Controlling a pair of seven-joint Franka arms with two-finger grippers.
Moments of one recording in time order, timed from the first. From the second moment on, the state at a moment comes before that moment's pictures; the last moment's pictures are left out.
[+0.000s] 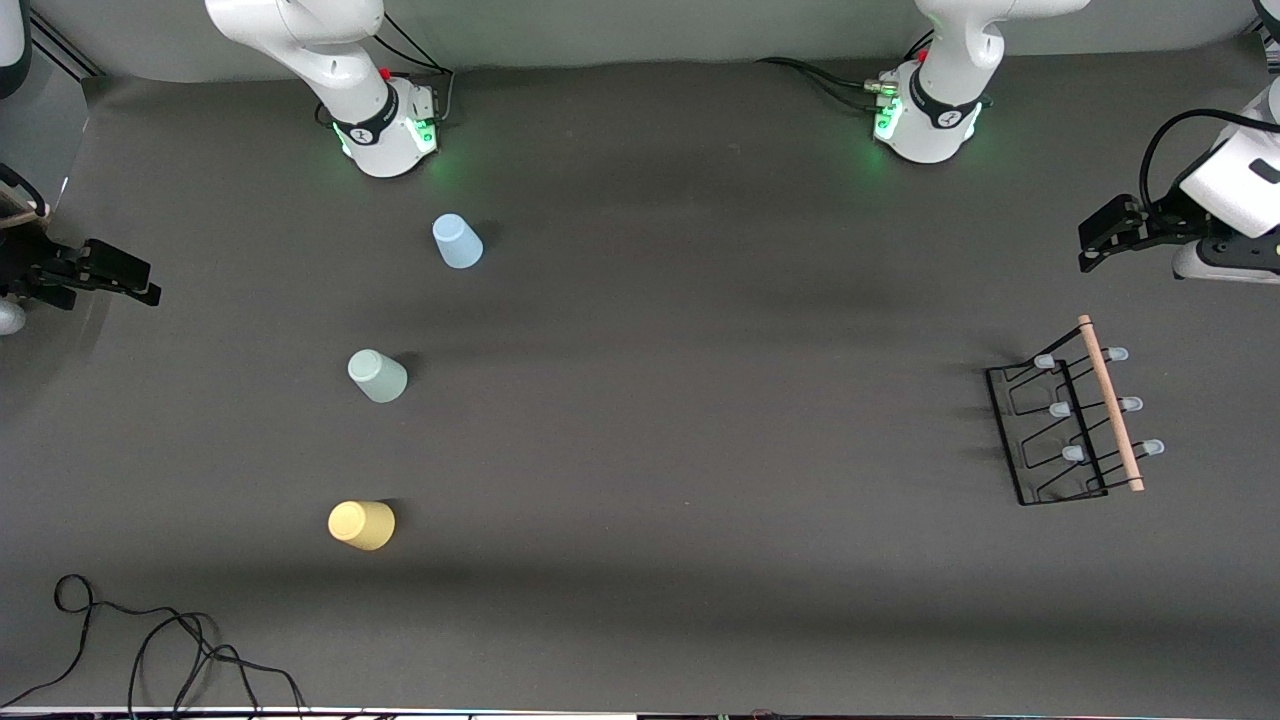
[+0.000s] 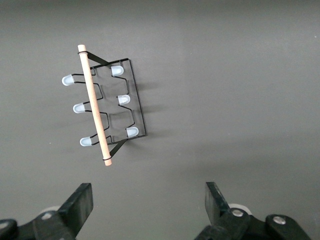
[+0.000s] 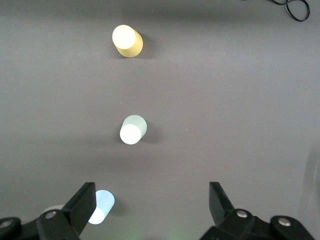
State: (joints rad) left arm -0.02 -0.15 -0.01 -1.82 0.01 1.70 0.08; right arm 0.00 0.02 -0.06 -1.56 -0.01 1.53 -0.07
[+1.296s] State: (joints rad) left arm 0.14 0.19 0.00 -1.90 0.04 2.11 0.12; right arm 0.00 0.02 -0.06 -1.56 -0.01 1.53 -0.07
